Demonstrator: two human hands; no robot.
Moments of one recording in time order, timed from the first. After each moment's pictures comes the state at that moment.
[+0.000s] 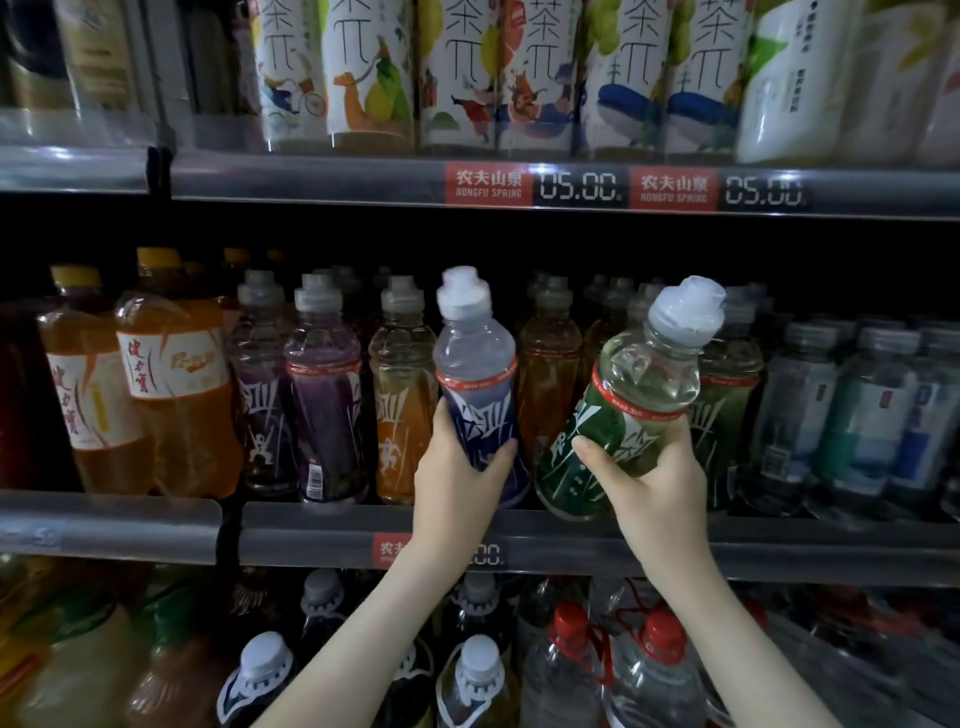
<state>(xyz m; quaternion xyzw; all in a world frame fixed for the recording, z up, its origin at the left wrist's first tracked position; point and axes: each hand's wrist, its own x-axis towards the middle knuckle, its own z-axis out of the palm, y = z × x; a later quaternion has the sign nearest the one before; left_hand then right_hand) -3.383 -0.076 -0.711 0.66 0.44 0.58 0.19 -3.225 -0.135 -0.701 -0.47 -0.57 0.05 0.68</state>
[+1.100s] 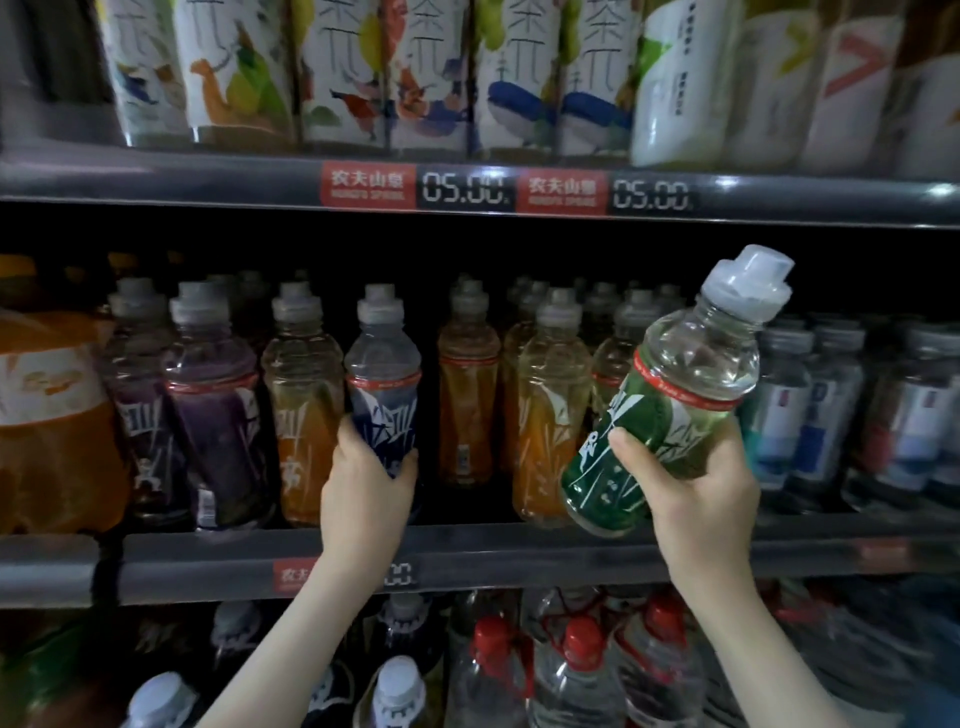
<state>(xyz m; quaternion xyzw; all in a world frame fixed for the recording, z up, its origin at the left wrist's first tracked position) -3.370 -0.062 -0.712 0.63 0.57 0.51 0.12 -3.156 -0.167 -0.687 -0.45 -0.48 0.02 0.75</state>
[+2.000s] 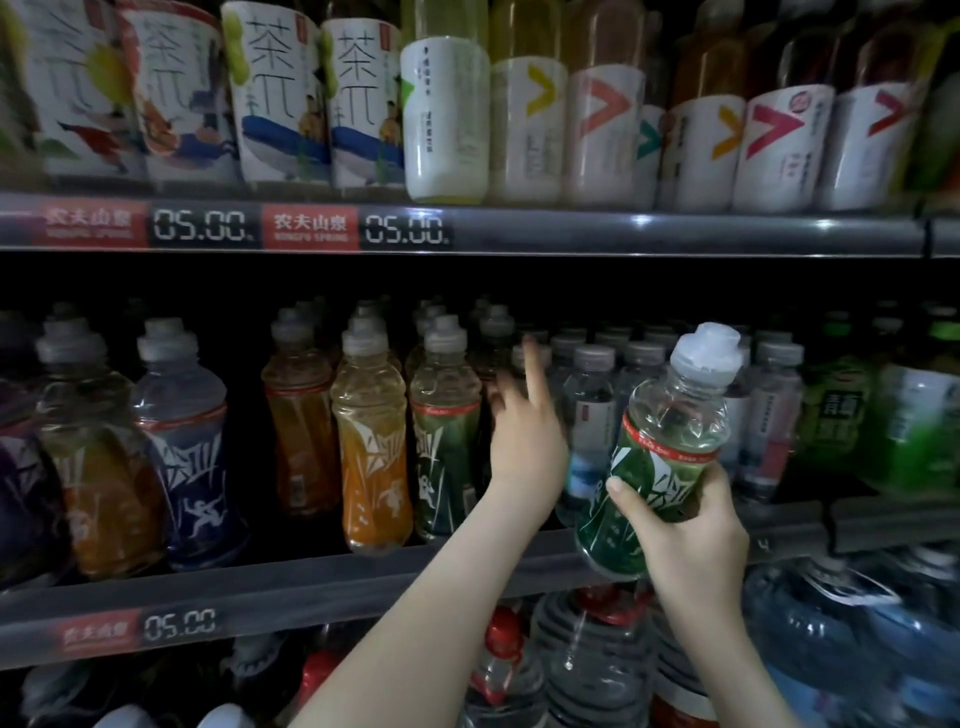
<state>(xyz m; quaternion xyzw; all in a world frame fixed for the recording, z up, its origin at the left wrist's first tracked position) -3.071 -0.098 -0.655 0.80 0.44 0.41 0.05 -2.999 -0.219 -0.702 -0.59 -0.37 -0.01 0.72</state>
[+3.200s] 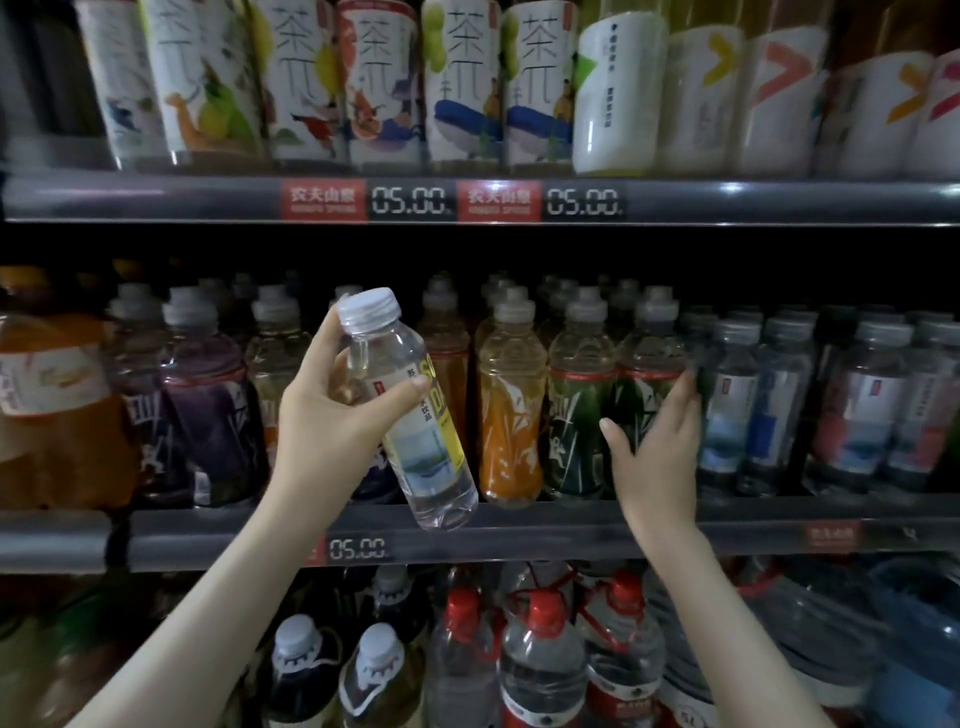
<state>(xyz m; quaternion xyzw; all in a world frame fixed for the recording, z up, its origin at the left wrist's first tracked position) -3.354 -0.146 -0.628 0.66 0.29 0.64 0.27 -3.095 -0.143 -0.693 -0.69 -0.47 -0.03 0.54</state>
